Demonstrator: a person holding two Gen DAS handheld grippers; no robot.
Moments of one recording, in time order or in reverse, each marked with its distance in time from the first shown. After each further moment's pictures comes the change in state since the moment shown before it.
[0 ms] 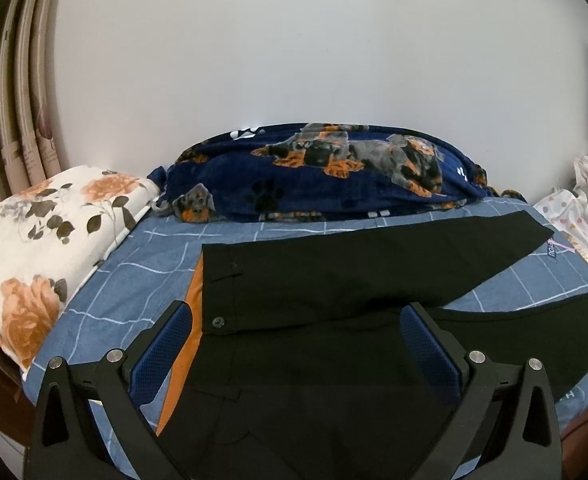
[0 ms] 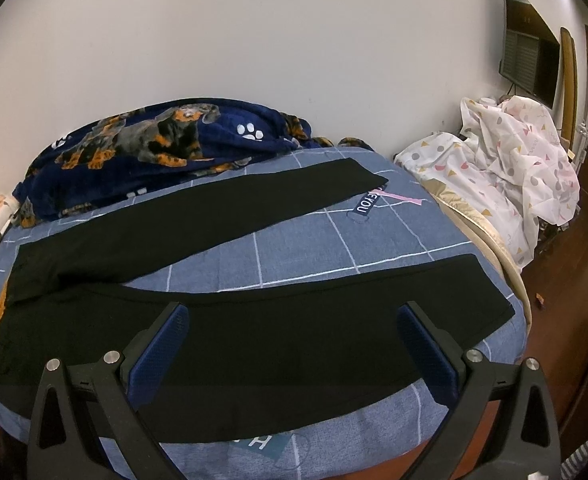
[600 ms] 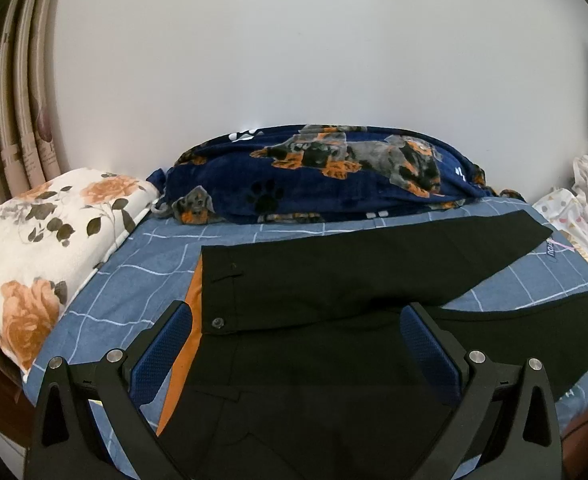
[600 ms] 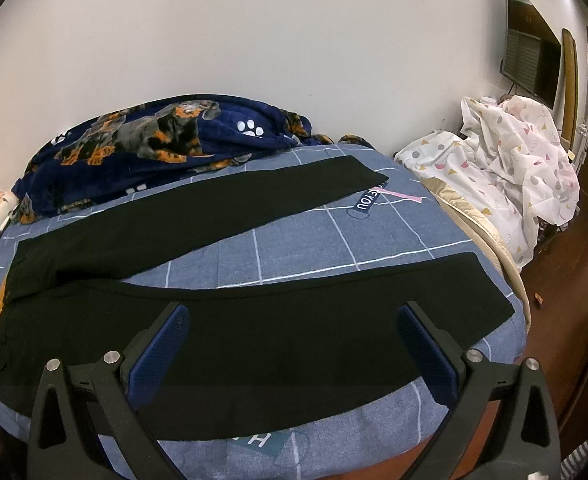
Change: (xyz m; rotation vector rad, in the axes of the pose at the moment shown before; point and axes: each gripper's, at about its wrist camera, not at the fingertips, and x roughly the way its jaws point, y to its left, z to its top) left arm 0.001 0.001 0.001 -0.001 -0.001 -0.003; right arm 0.000 0.000 -0.002 -0.004 0.004 -0.005
